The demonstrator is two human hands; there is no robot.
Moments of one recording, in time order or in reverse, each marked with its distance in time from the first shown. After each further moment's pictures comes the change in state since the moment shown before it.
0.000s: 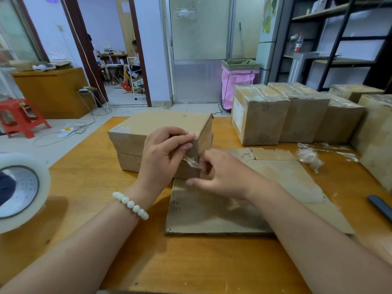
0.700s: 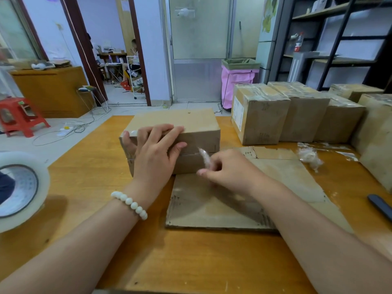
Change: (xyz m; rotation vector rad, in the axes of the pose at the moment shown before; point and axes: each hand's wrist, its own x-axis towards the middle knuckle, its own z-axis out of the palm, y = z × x) left_hand -0.007 -0.007 -0.002 0.433 -0.044 -0.113; right_hand -0.006 0.004 -0.004 0.148 0.047 0.186
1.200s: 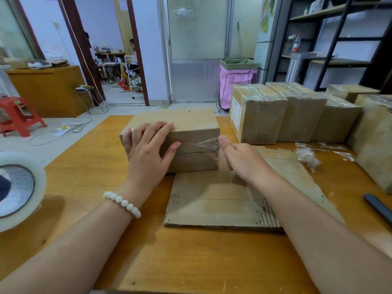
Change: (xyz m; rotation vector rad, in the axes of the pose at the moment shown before) left_hand -0.002 -0.013 0.003 -0.062 -0.023 -0.019; right_hand 0.006 0.011 -0.015 0.120 0.215 0.211
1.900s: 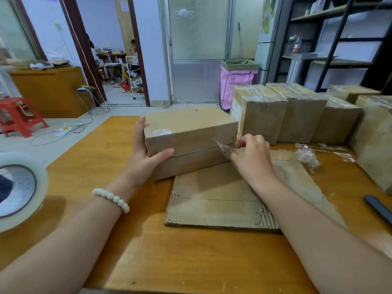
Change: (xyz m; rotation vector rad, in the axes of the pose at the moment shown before) left_hand 0.000 -0.010 -0.011 -0.869 -0.318 -0.573; right_hand 0.019 0.032 0.008 -0.174 0.349 -0.037
